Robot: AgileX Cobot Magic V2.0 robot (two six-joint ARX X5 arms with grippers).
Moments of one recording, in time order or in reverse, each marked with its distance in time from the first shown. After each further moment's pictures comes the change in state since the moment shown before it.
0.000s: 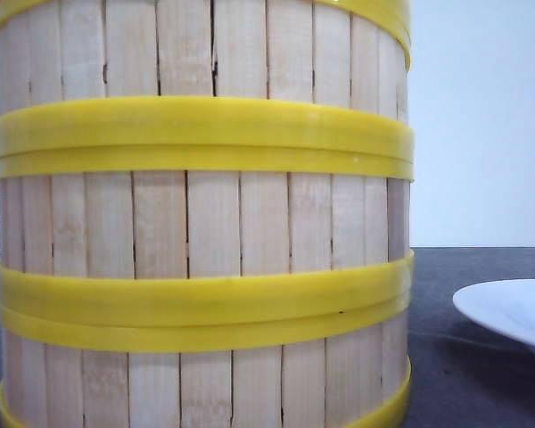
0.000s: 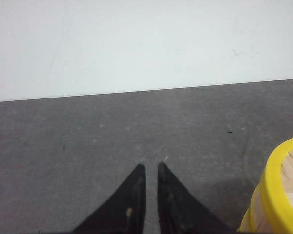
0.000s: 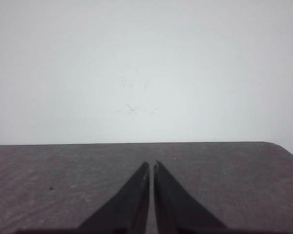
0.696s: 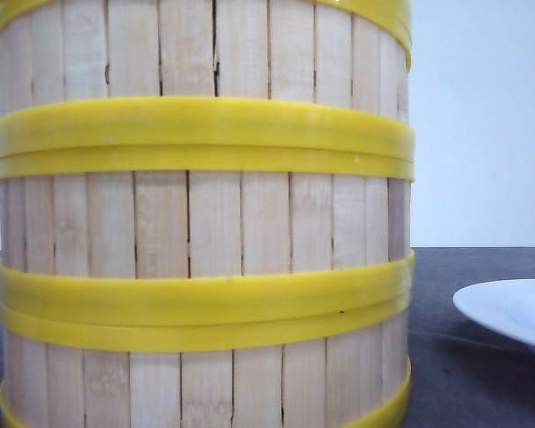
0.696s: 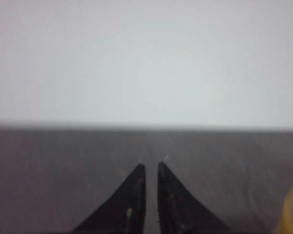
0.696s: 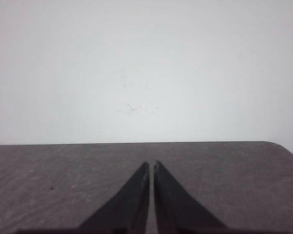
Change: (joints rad) left arm 0.348 -0.321 -0.729 0.666 0.390 -0.081; right arm 0.000 0.000 0.000 0.003 0.000 0.001
